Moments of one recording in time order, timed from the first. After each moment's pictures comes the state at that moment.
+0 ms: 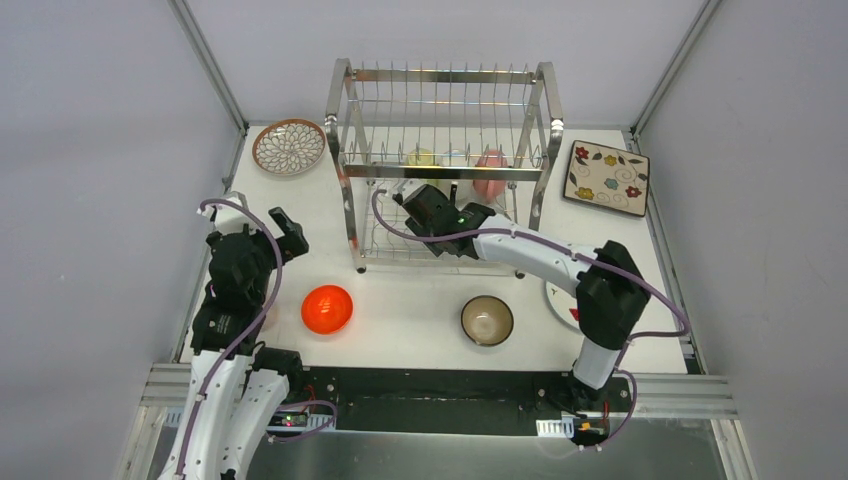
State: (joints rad) left arm -0.11 0.50 0.70 -0.41 -0.24 -0.36; right arm 0.94 1.78 1.43 -0.62 0.43 -0.04
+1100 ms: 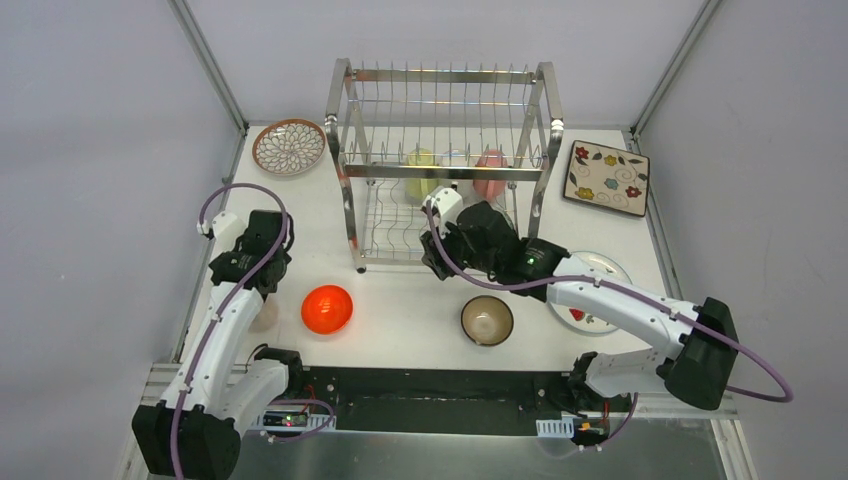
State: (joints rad) left arm -0.10 0.88 0.79 -0.84 -0.71 -0.80; right arm 0.99 1.30 1.08 -0.34 0.07 0.10
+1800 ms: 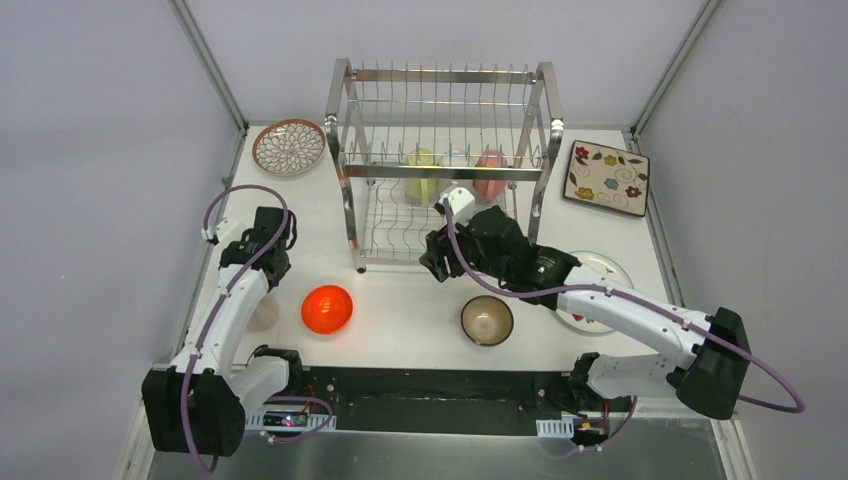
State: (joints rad) left arm -0.06 1.02 0.77 -0.85 -0.64 -0.90; right arm 0.99 1.22 0.99 -0.24 0.05 0.19
